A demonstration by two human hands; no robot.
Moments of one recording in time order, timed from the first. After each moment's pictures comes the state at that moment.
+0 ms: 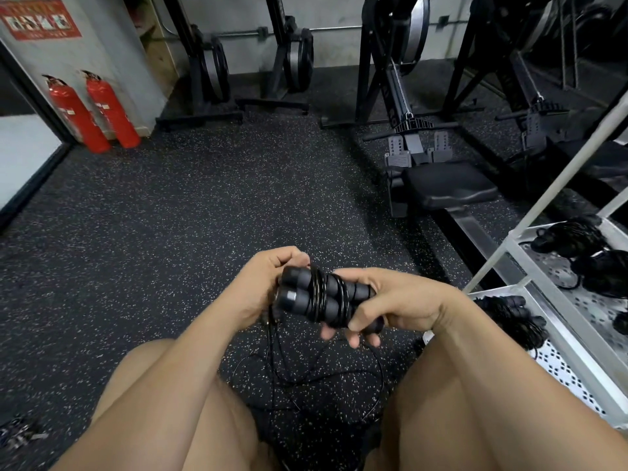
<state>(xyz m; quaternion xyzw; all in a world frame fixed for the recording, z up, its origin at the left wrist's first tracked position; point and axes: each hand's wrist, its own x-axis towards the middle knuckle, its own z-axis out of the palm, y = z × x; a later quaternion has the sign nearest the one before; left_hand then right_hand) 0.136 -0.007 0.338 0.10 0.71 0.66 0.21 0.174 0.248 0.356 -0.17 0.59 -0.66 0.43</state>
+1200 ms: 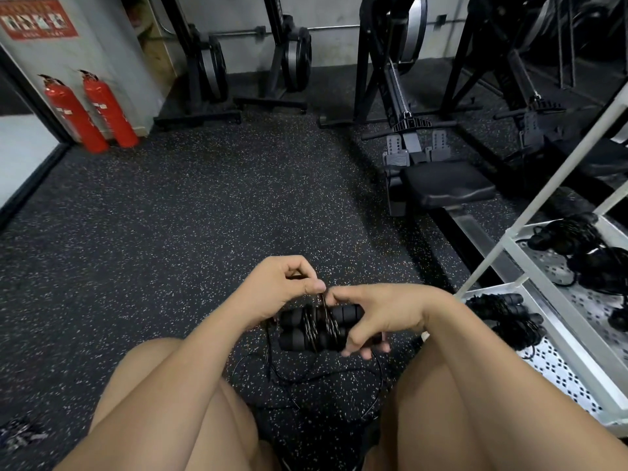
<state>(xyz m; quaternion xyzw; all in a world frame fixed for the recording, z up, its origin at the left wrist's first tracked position) 0.134 -0.004 0.322 0.15 0.82 0.52 0.18 0.173 0.239 0.340 -0.12 0.72 -0.50 0.47</state>
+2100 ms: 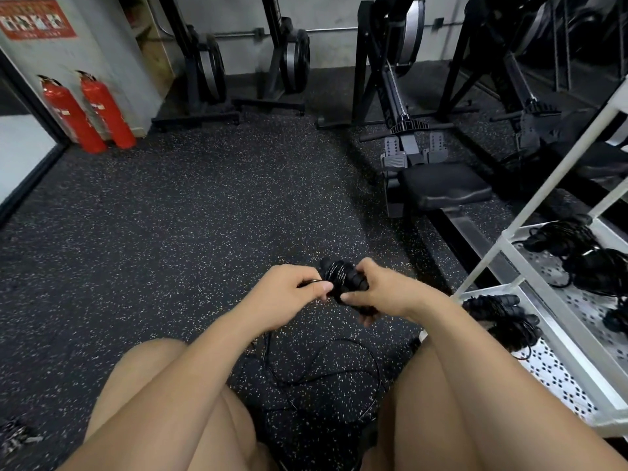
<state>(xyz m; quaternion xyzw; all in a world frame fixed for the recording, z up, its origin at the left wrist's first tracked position) 0.143 0.011 0.323 0.19 0.88 0.40 0.17 0.157 0.251 0.315 0.05 0.85 -0.46 0.26</state>
